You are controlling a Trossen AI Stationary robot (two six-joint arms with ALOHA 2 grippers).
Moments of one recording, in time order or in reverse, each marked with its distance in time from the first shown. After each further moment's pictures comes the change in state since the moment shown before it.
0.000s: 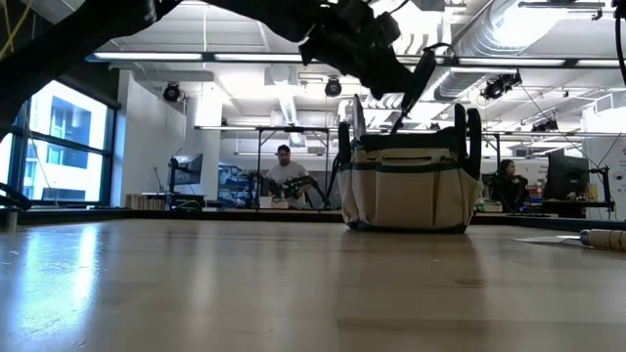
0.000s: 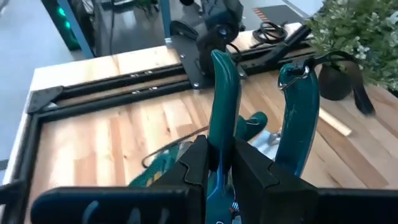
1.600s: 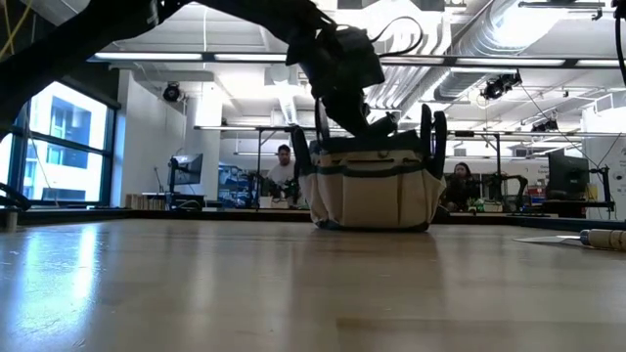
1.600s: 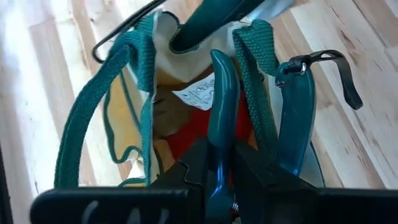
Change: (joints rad) left arm 0.005 0.020 0.000 -0.472 -0.215 0.263; right arm 0.001 0.000 0.000 -0.017 0.047 0.038
